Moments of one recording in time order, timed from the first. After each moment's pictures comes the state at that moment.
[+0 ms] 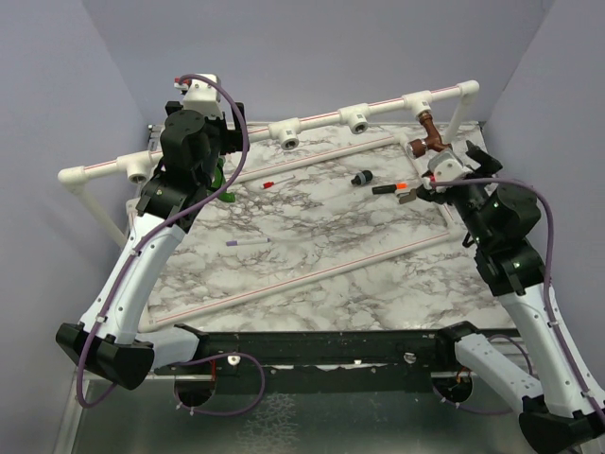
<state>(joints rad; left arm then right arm) -0.38 1.23 1.44 -0.30 -0.30 -0.06 0.28 0.80 1.02 -0.19 0.03 -0.80</state>
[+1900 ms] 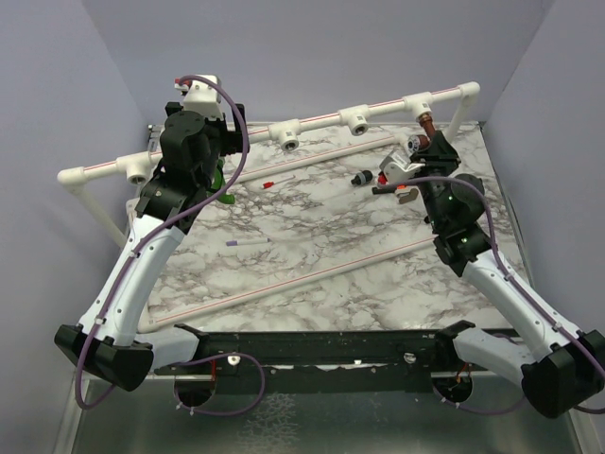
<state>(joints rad) -0.39 1.22 1.44 -0.31 -0.30 -0.05 0.41 1.04 0.83 0.36 0.23 -1.40</state>
